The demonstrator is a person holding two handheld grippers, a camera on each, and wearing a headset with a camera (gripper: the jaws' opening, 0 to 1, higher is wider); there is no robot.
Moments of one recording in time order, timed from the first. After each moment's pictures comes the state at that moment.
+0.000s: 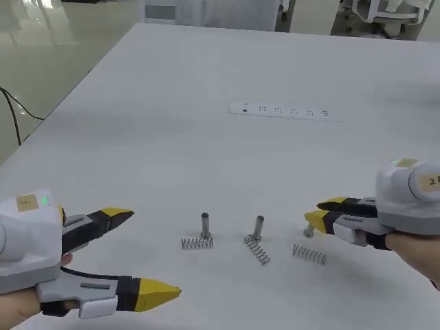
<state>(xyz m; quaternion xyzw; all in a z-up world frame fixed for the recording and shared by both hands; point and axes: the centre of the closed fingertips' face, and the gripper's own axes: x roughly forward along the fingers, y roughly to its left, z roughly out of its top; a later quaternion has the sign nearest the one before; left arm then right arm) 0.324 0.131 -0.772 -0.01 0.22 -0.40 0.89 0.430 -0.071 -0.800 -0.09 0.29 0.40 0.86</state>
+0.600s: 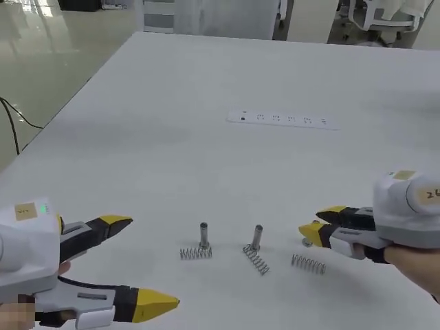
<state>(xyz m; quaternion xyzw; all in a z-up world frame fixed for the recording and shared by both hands) 0.326 0.130 -0.769 0.00 0.22 -0.40 0.89 0.425 -0.069 -0.800 -0.09 0.29 0.41 0.86</state>
